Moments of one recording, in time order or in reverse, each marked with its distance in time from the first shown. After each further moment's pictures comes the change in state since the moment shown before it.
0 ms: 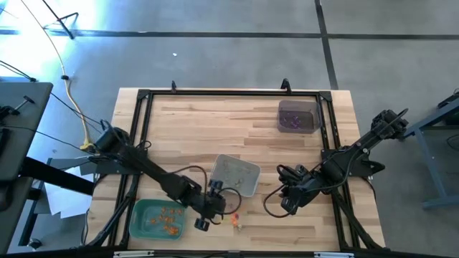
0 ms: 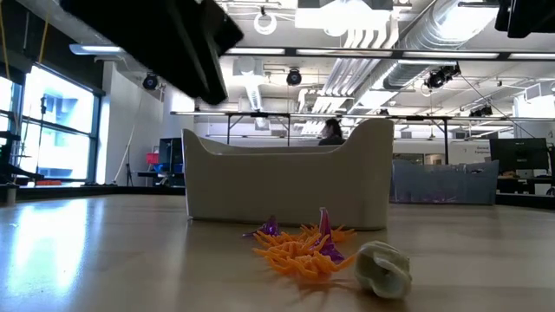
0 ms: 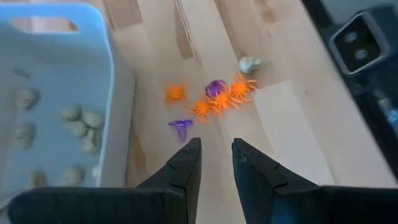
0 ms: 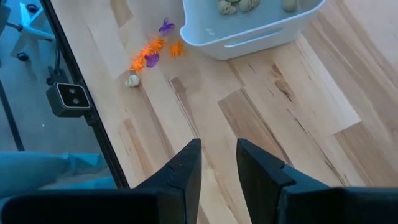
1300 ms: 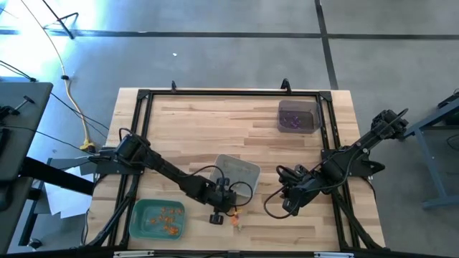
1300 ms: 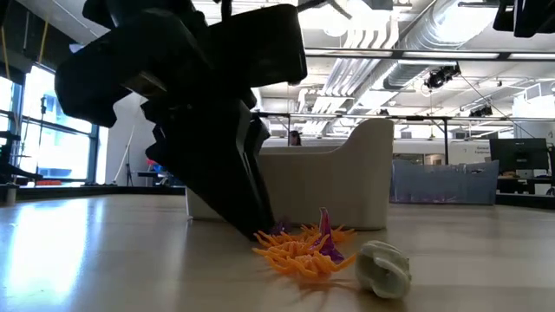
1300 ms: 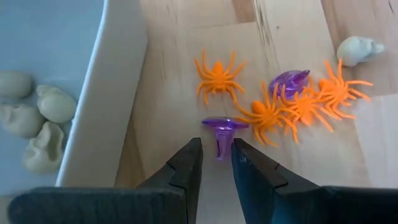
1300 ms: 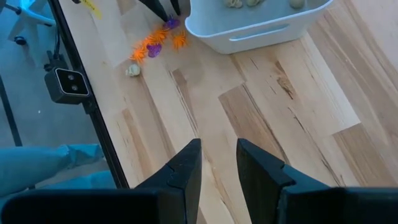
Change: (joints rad) left arm 0.106 0.257 0.003 0.179 0.074 -0.087; right arm 0.000 0.000 0.000 -0.006 -0.025 -0.058
